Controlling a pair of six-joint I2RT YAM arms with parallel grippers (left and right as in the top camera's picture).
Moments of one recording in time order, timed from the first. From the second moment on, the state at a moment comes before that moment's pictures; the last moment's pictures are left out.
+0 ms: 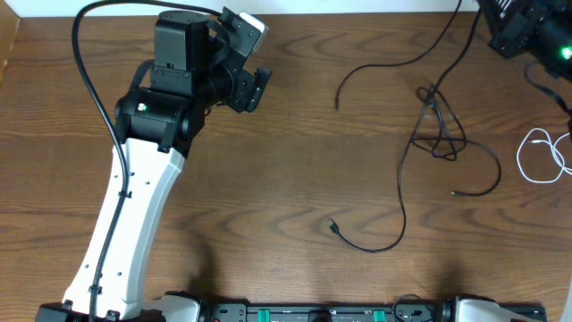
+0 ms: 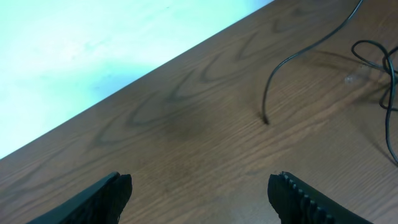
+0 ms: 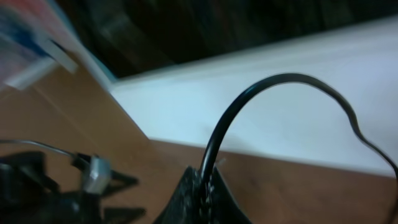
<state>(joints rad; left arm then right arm) -0.23 1.48 1.58 -0.76 0.23 0.31 -0.10 1.39 1.82 -0.54 -0.75 0.40</state>
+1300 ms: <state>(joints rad) -0.23 1.48 1.58 -0.76 0.24 0.31 0.29 1.80 1.84 0.41 -1.51 1.02</state>
